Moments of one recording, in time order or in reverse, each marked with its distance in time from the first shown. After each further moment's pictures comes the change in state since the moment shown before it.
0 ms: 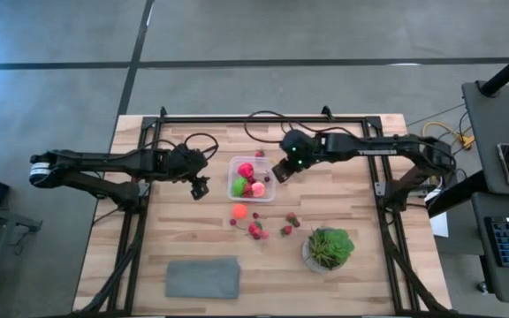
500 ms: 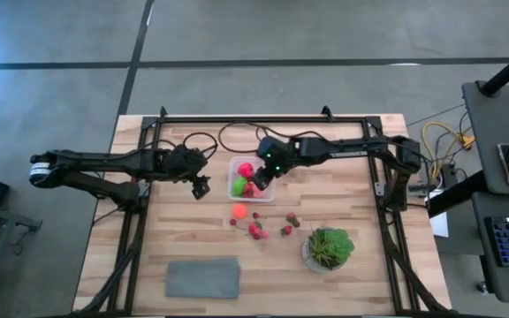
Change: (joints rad) left arm 0.000 0.000 0.000 0.004 0.000 -0.059; right arm 0.055 0.257 0.238 0.002 -0.023 -0.057
